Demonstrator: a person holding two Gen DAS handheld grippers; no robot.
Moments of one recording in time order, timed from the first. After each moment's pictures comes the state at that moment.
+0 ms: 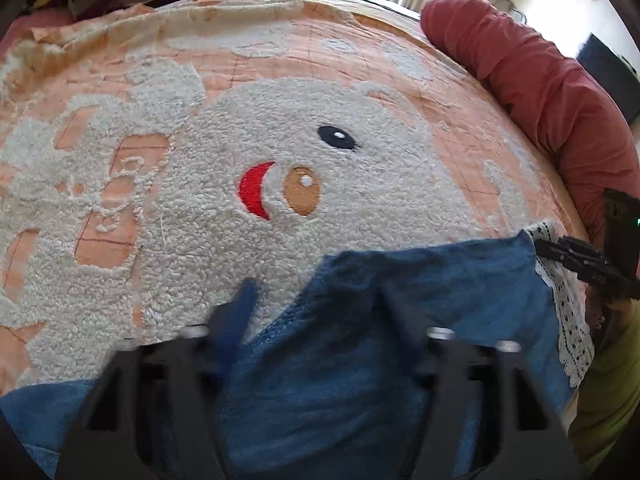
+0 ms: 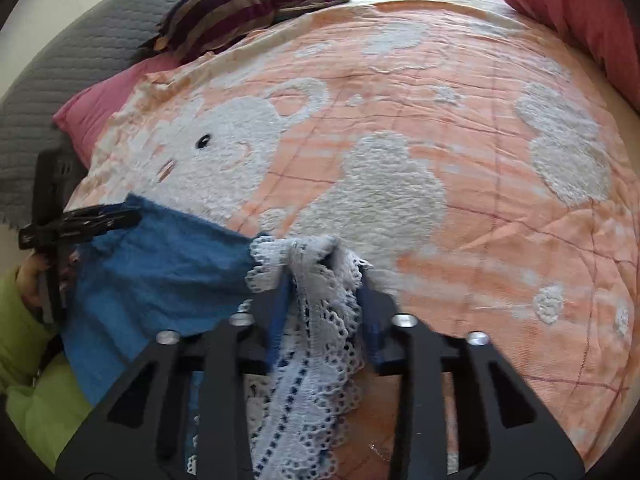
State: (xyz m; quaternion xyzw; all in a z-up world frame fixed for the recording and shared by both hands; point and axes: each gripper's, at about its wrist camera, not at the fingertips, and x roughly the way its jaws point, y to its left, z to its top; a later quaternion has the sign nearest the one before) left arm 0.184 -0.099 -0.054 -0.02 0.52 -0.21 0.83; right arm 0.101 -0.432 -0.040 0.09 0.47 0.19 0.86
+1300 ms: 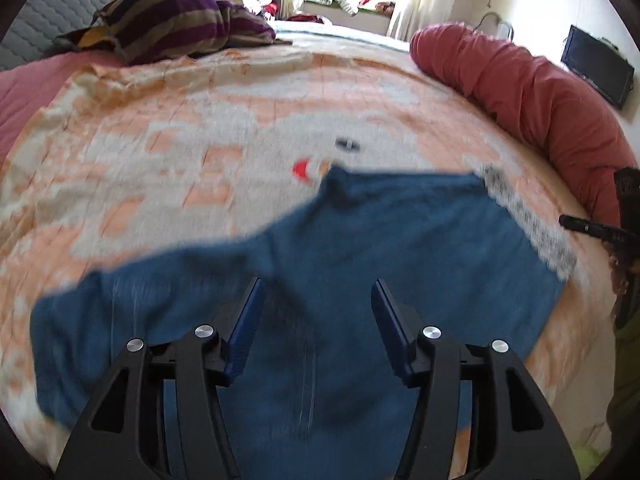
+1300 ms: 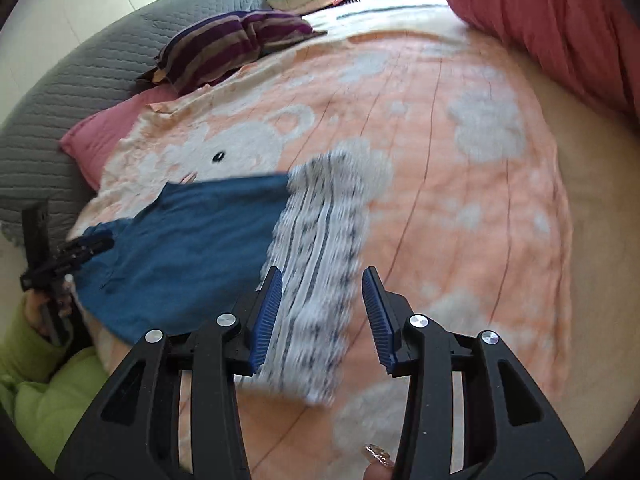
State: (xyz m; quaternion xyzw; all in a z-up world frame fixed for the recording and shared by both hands) left arm 0.076 -0.045 -0.020 0.02 0.44 -0.18 0.88; right arm 0.018 -0.460 -0.011 0.14 0.46 0.13 0.87
